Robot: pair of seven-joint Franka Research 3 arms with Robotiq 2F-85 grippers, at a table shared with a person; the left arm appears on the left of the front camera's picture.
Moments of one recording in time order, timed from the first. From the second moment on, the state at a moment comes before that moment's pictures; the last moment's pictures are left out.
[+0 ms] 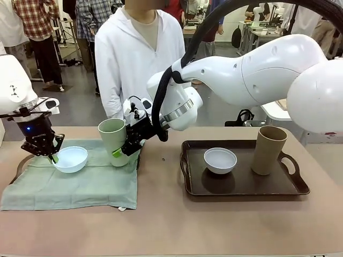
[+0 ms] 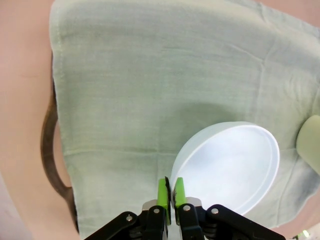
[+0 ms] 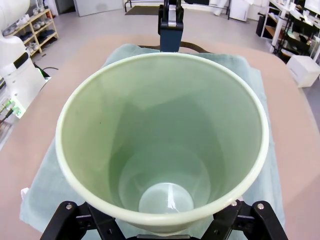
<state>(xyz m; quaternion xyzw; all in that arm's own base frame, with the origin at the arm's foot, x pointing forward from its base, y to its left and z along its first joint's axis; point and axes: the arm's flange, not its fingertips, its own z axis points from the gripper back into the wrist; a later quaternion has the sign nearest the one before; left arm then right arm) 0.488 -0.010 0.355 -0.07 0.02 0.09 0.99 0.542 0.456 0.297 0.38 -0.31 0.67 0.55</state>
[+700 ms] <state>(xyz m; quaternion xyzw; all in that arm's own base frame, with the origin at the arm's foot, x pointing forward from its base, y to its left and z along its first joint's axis) 0.487 -0.010 0.363 -0.07 0.03 0.09 0.99 0.555 0.428 0.308 0.34 -0.25 0.64 0.64</state>
